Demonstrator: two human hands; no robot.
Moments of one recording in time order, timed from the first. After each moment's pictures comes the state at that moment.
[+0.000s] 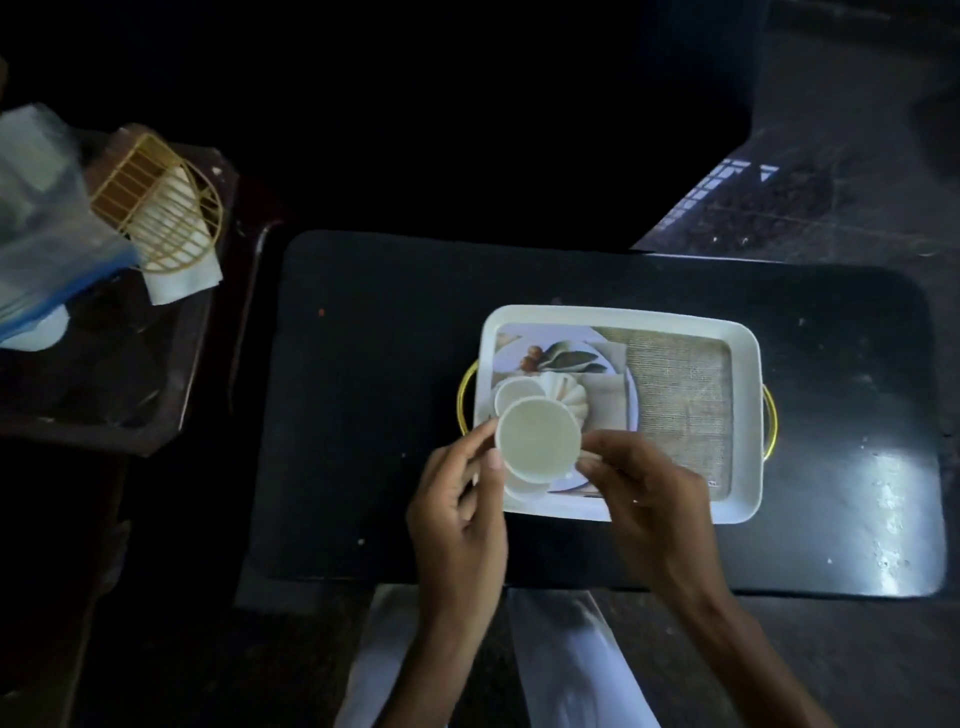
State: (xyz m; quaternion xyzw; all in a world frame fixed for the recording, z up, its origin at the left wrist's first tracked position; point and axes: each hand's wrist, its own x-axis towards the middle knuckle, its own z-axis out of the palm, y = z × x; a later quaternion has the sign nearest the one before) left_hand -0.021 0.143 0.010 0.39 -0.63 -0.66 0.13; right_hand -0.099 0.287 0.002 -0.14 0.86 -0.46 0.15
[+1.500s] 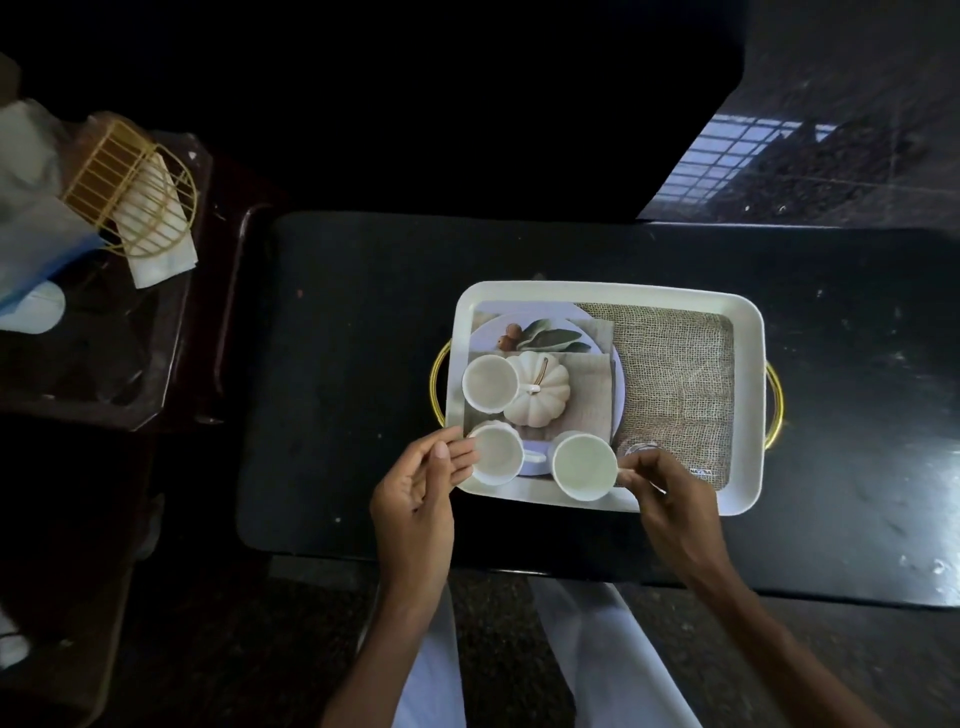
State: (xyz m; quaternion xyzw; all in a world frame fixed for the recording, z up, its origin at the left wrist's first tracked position) left_hand -0.013 0.166 -0.031 0.45 -0.60 -0.65 0.11; right_hand -0.105 0.398 -0.106 -0.04 0.87 -0.43 0.24
